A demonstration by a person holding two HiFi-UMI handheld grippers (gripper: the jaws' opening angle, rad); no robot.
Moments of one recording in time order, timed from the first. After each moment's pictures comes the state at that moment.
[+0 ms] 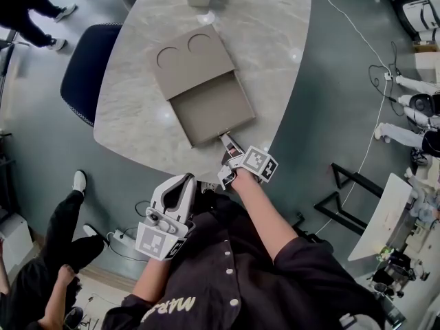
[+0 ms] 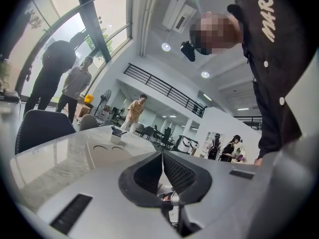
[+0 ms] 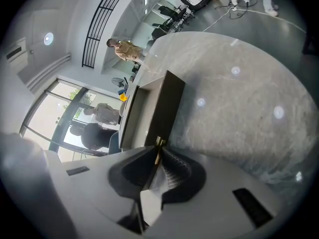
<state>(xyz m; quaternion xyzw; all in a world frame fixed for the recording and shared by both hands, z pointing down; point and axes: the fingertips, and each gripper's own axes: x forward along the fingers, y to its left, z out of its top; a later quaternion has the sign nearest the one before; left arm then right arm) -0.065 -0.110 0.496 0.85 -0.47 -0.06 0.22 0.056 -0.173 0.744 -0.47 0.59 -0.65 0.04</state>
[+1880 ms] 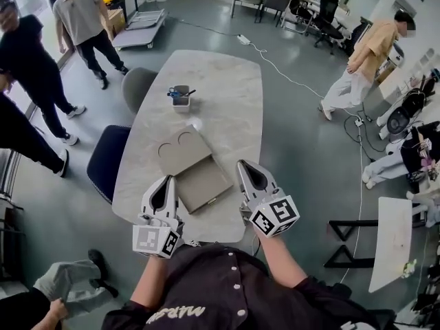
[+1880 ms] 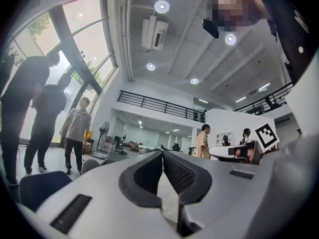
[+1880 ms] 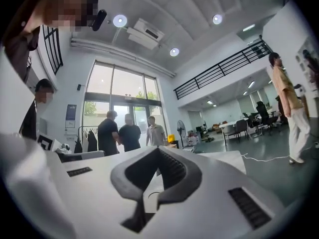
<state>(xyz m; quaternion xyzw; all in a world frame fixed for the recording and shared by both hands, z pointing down) -0.084 -0.194 0.352 0.85 -0.52 -0.08 0.06 0.101 -0.217 0.350 -0.49 0.87 -0.07 0.06</state>
